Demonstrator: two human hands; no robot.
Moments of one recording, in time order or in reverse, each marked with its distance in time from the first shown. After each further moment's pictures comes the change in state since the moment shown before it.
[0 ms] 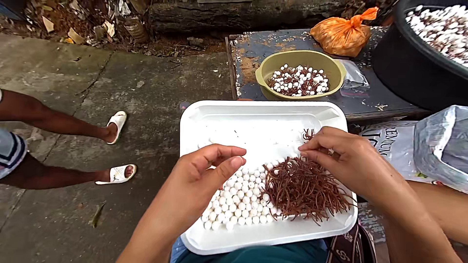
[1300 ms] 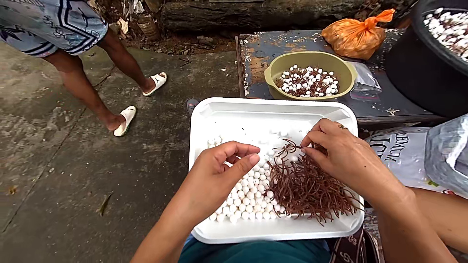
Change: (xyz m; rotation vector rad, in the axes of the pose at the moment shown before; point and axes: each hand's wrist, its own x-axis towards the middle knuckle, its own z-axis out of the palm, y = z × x) left_hand 0.002 0.002 0.013 0.056 -0.014 -0.037; right_hand 0.013 0.008 0.013 -0.217 -0.098 -0.035
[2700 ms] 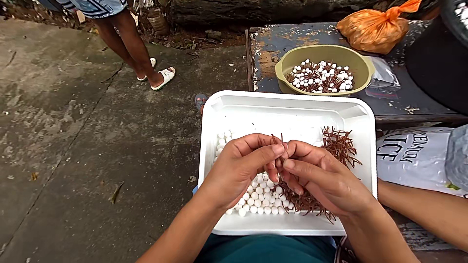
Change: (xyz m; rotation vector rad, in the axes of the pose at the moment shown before) left_hand 0.009 -0.003 0.023 -0.786 -0.121 -0.047; right_hand -0.004 -0.066 0.021 1.650 -0.243 0.216
